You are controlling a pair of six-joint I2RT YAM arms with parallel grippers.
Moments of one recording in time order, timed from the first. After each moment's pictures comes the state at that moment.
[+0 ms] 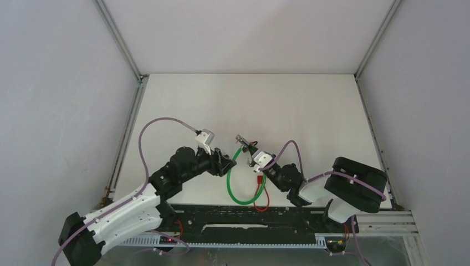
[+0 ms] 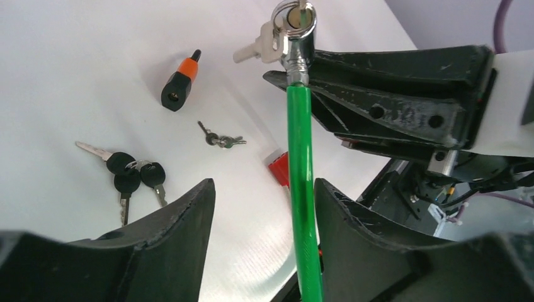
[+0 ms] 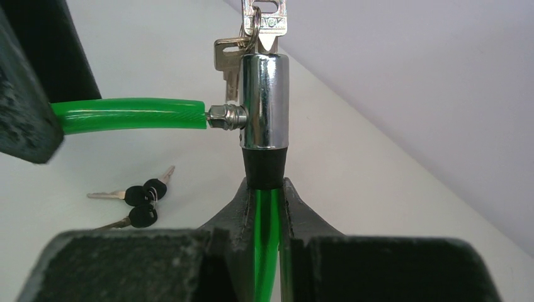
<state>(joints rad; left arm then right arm) -0.78 0.74 0.42 0.03 0.10 -0.49 1.06 1.57 0.27 1.43 0.33 -0.45</state>
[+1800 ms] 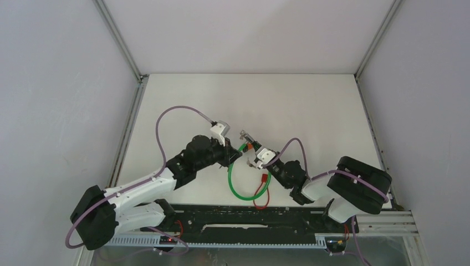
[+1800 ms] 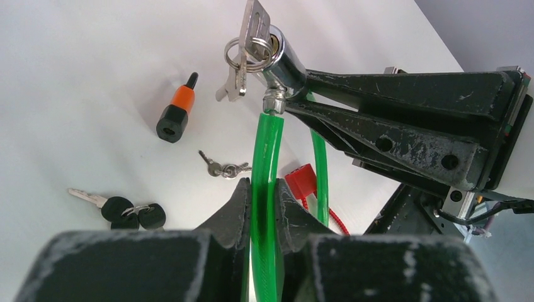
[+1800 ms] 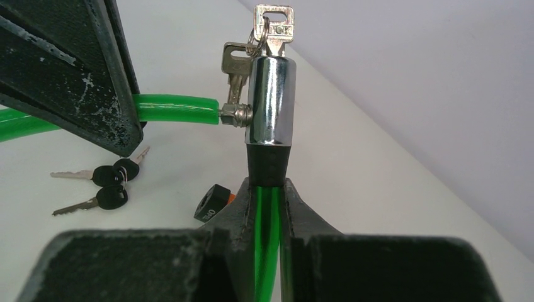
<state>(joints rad) -0.79 1.05 0.55 0.16 0.11 -0.42 0.99 1.54 0.25 1.39 0.26 -0.46</state>
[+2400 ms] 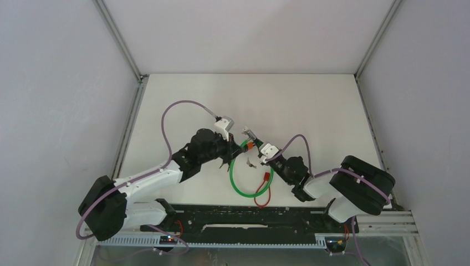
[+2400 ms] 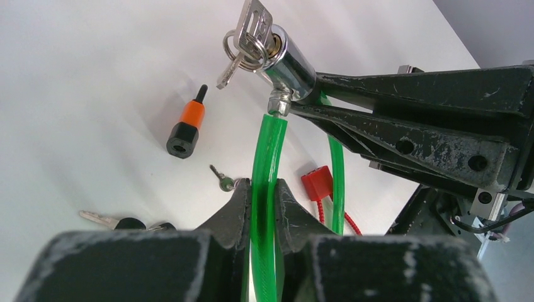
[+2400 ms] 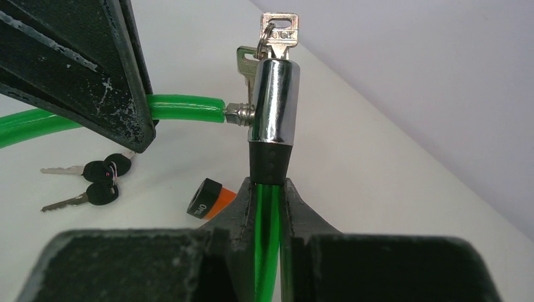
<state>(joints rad) -0.74 1.18 0.61 0.20 0.16 -0.38 0.91 1.52 0.25 1.34 0.17 -0.41</state>
